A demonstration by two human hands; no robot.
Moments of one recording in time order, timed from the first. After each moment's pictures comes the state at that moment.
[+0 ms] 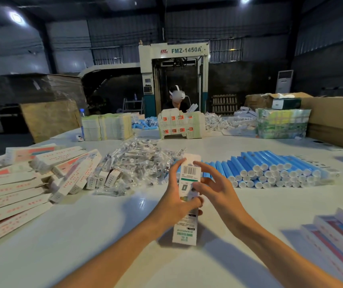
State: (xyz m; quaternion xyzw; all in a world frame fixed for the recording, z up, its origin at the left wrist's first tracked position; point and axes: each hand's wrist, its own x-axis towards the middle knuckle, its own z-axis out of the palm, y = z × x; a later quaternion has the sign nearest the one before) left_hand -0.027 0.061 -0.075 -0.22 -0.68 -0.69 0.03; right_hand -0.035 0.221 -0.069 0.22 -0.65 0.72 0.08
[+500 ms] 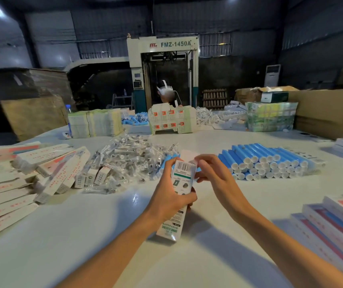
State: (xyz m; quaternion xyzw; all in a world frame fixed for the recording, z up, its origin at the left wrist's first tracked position) left_hand -0.035 0.067 -0.077 -0.21 -0.72 -0.66 0.08; right_hand -0.040 0.237 -0.059 0.23 -0.69 0.66 0.16
